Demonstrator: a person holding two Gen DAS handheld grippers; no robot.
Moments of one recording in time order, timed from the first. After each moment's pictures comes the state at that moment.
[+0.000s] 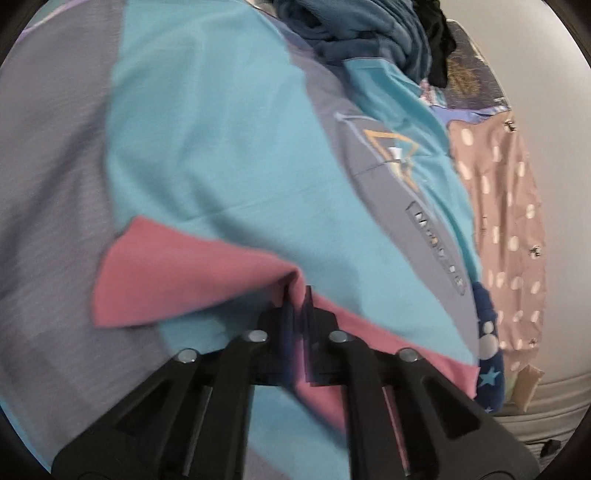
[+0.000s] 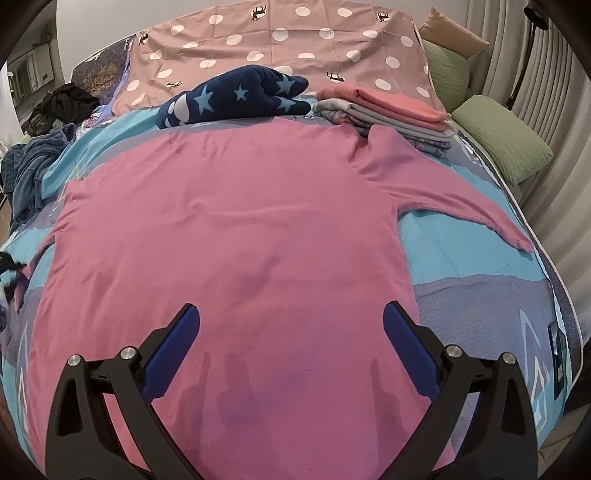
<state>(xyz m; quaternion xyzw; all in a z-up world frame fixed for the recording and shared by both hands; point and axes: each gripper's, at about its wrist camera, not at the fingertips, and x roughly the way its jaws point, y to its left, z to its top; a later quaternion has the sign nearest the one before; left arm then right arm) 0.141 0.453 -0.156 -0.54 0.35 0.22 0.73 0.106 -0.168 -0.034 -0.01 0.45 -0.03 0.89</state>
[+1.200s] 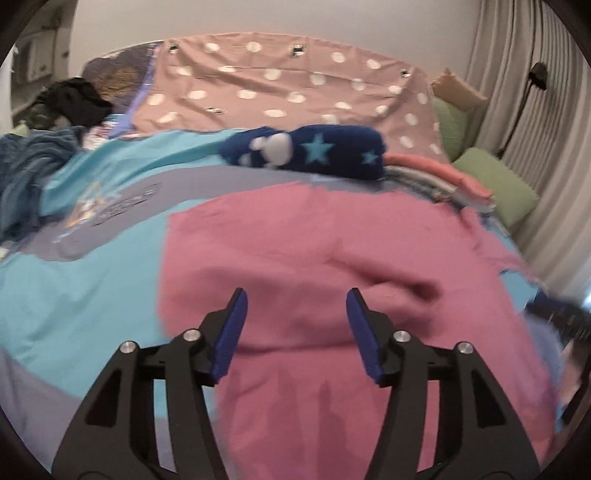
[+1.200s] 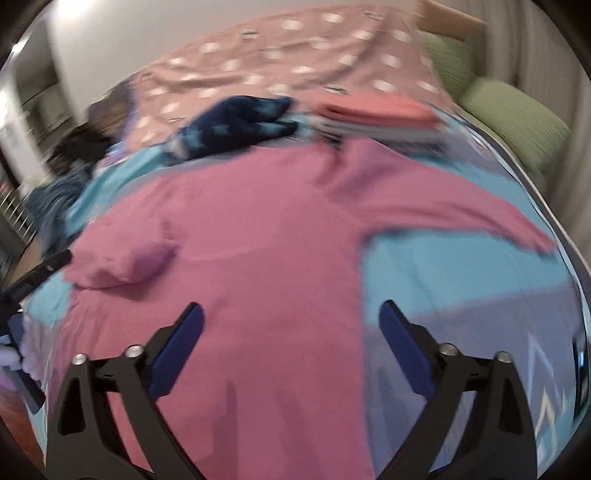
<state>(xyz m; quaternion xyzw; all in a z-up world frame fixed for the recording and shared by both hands) 0.154 0.116 -0.019 -0.05 0.37 -0.08 0.93 0.135 -0.223 -0.020 0.03 0.43 0.08 0.90</state>
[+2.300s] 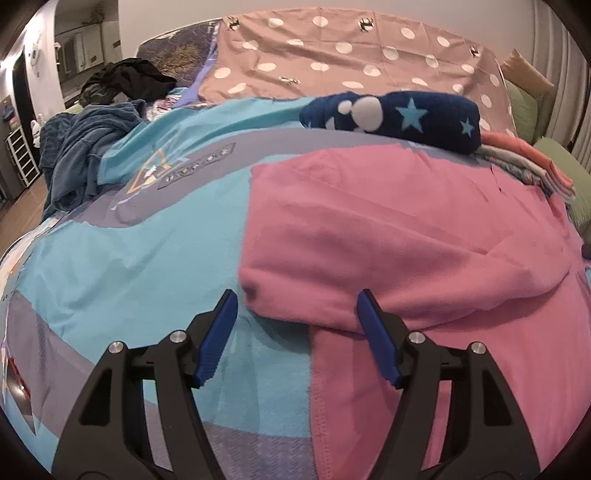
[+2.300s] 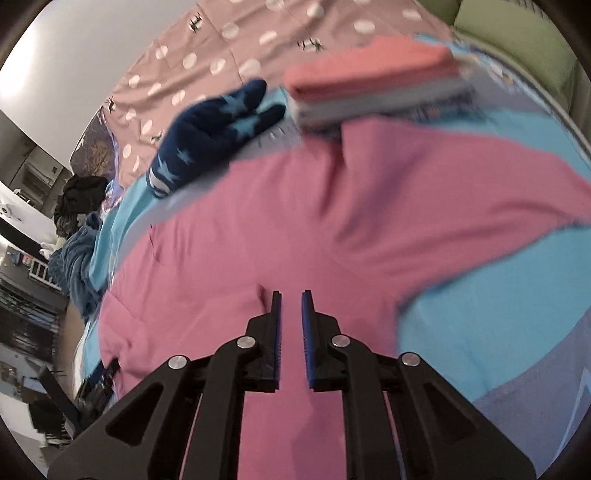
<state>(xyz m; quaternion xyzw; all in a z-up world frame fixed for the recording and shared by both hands) 0.173 0.147 -0.063 -0.03 0.40 0.06 0.91 0.218 -0.289 -0.045 0.22 0.51 0.06 0.83</state>
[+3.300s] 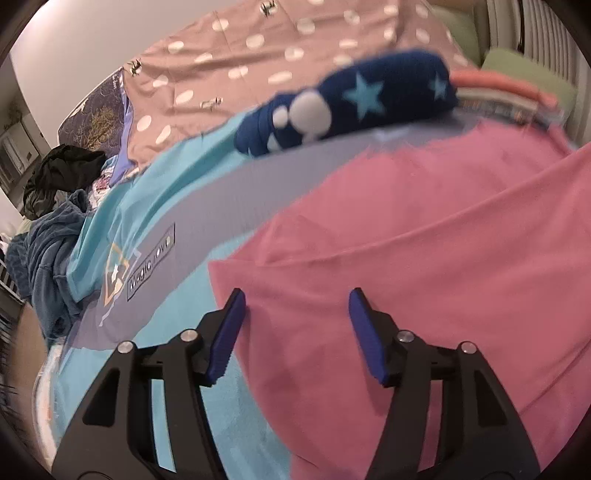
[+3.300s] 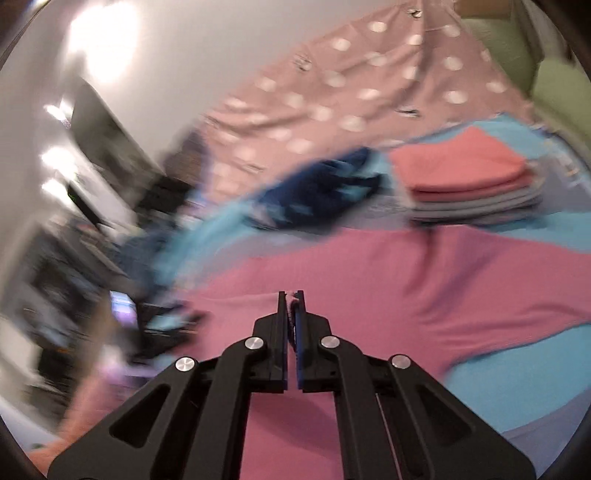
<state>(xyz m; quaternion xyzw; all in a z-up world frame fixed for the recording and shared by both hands) 0.285 0.122 -0.063 0.16 0.42 -0.04 0.89 0.224 -0.265 0.013 0.17 0.43 0.14 0.87</state>
